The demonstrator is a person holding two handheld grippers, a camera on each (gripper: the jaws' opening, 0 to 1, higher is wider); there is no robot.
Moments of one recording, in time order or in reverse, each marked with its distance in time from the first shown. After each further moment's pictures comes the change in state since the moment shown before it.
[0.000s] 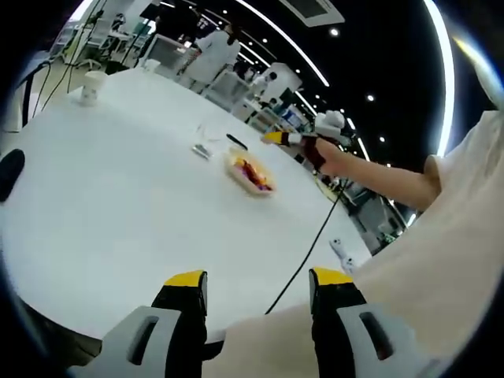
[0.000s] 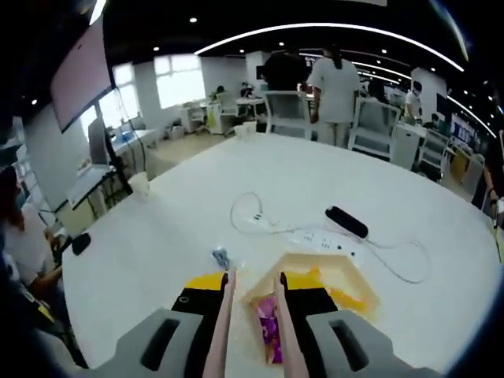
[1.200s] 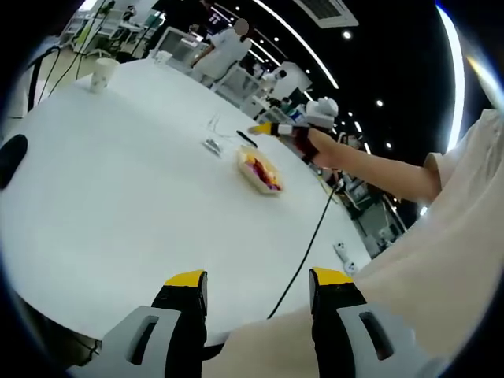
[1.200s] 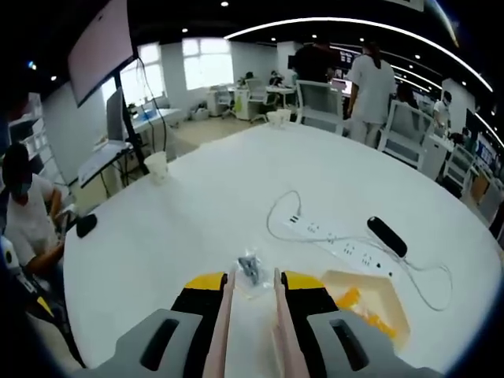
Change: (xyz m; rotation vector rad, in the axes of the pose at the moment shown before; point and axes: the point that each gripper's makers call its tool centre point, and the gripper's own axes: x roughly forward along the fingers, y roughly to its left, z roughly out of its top) left arm 0.005 0.019 0.001 -0.061 0.012 0.021; right arm 0.051 0.051 0.008 -0.106 0.067 0.101
